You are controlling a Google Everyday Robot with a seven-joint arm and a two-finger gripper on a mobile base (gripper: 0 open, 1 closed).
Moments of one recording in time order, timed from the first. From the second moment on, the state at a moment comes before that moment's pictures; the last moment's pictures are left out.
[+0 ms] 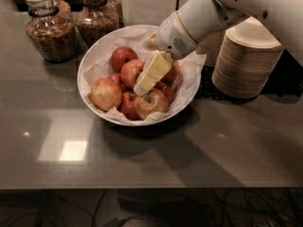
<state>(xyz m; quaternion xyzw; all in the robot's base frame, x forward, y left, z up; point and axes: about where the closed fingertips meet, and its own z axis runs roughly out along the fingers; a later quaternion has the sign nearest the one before) 0.558 0.015 0.927 -0.63 0.67 0.25 0.30</state>
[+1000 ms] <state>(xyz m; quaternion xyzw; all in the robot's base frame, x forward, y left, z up) 0.559 0.016 0.912 -0.63 0.68 0.25 0.28</state>
